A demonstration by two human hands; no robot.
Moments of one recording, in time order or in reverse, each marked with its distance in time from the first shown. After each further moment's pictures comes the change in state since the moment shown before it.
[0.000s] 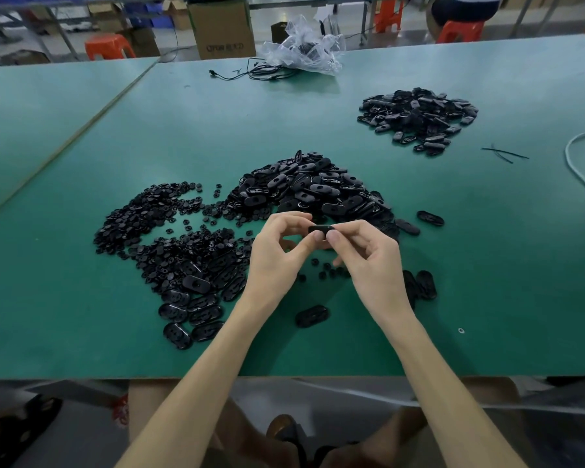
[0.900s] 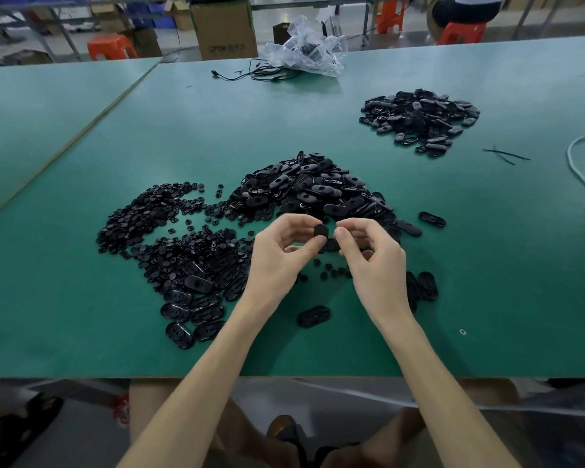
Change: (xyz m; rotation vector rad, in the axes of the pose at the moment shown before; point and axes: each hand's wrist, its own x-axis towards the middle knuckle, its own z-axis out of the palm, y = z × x) left_hand -0.004 0.007 -0.001 -0.140 -0.054 -0.015; right_hand -0.001 0.000 0.002 -0.196 0.143 -0.047
